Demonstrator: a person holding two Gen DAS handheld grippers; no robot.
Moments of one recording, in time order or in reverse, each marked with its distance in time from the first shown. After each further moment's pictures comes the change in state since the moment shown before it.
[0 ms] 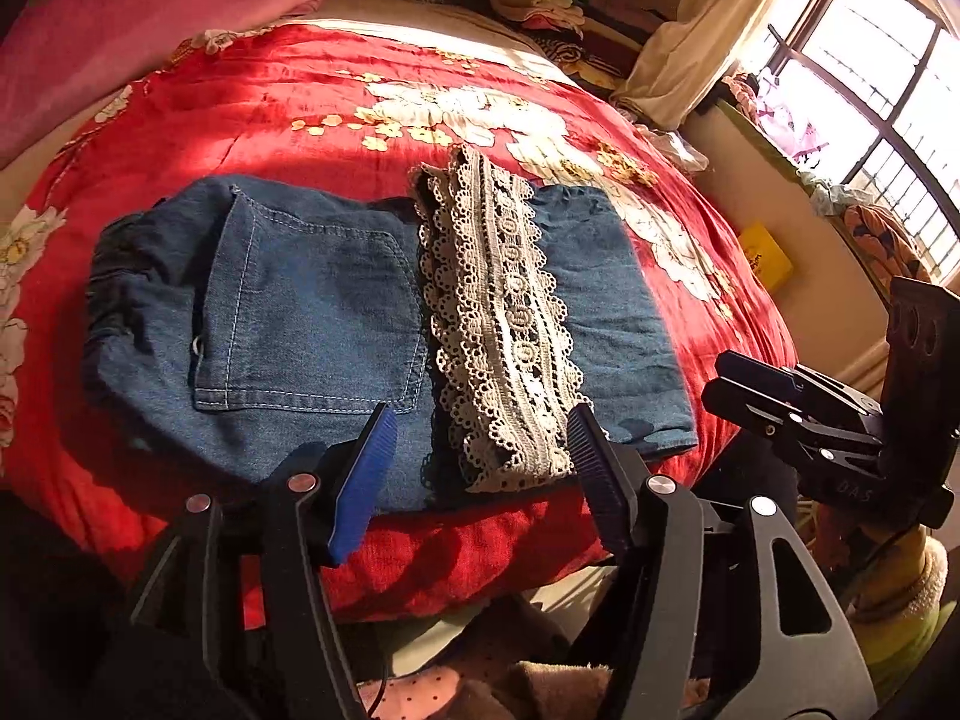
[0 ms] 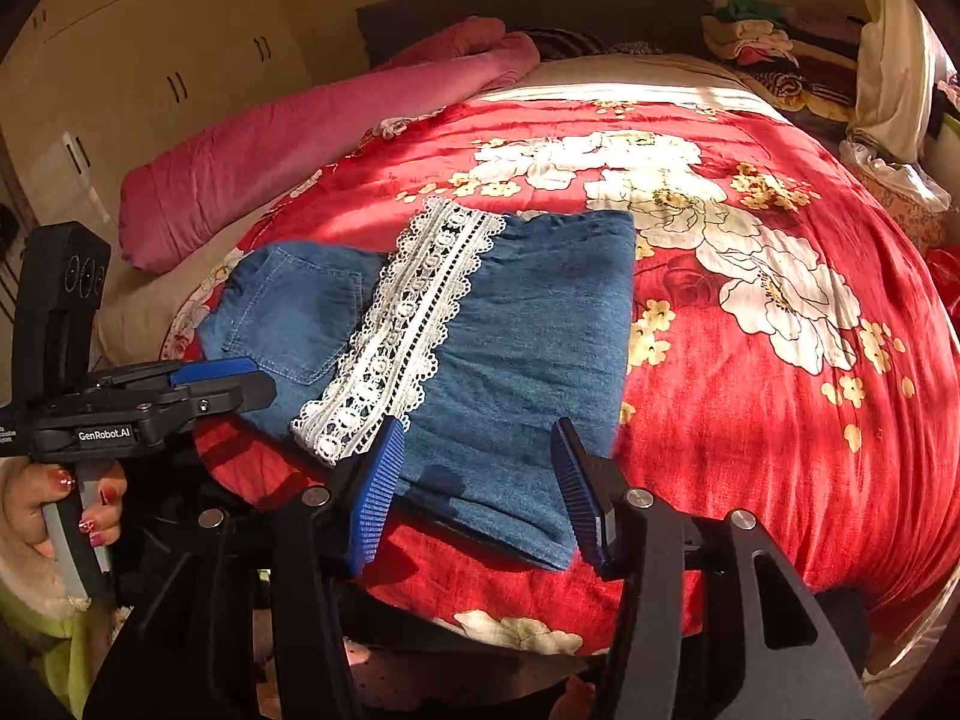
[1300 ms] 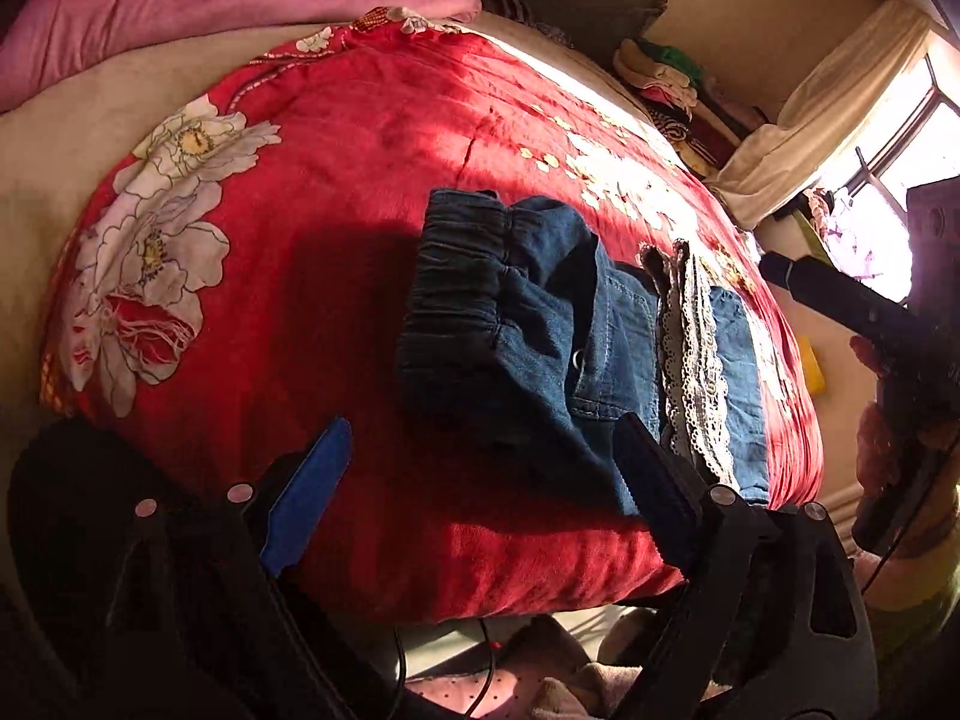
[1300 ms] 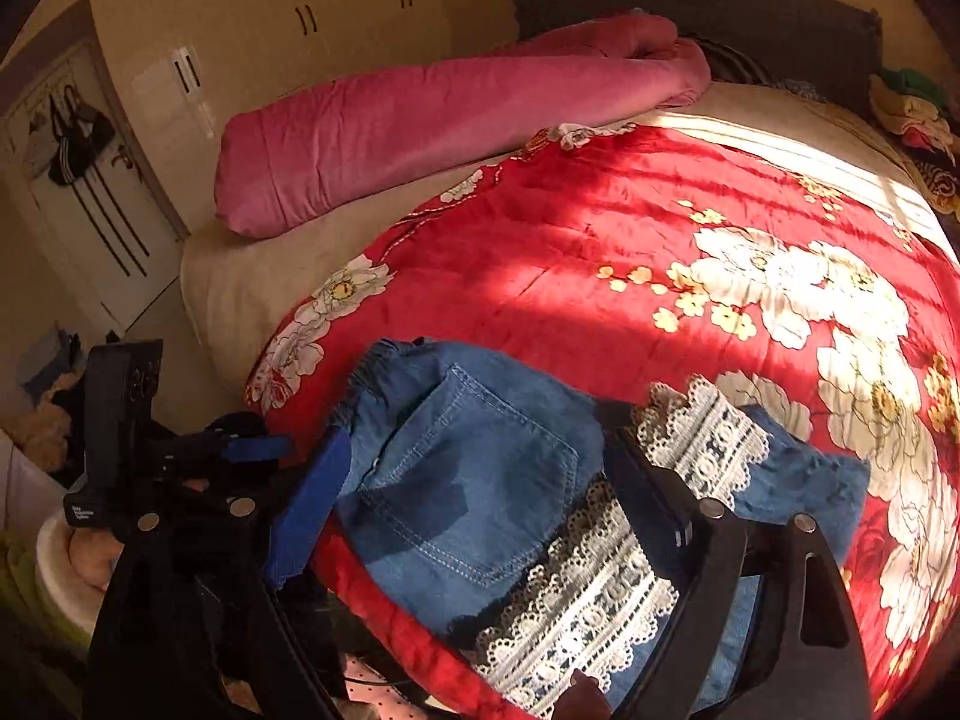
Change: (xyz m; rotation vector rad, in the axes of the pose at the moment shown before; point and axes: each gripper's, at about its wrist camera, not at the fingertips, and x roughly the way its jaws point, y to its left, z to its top) left arm -0.045 0.137 -0.018 -0.296 -0.078 0.043; right arm 0.080 0.123 0.140 -0.275 0.089 0.235
